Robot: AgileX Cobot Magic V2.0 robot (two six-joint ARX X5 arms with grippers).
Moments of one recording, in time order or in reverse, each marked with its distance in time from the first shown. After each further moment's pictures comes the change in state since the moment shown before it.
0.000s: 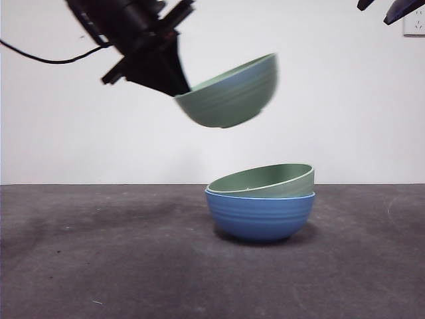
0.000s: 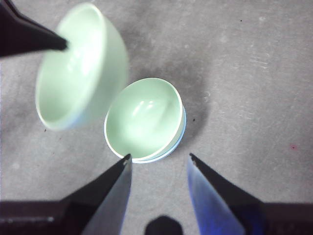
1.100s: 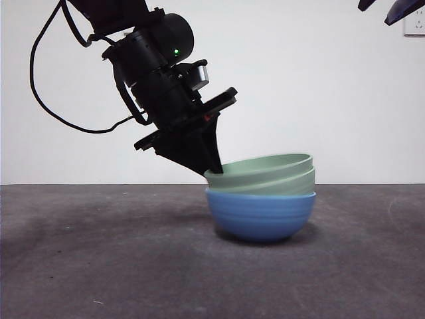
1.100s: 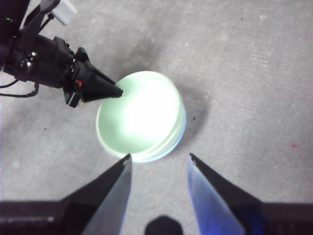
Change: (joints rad) left arm -0.073 0.243 0.000 0.072 -0.057 -0.001; right arm 0.000 0.000 0.000 -0.006 0.000 0.000
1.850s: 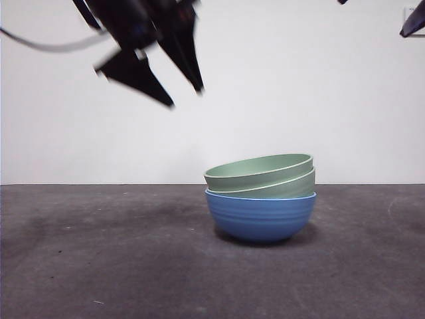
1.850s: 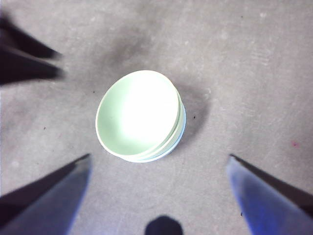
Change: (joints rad) left arm 0.038 -0.313 0.022 -0.254 0.000 0.010; right arm 0.000 0.024 0.000 0.005 0.000 0.005
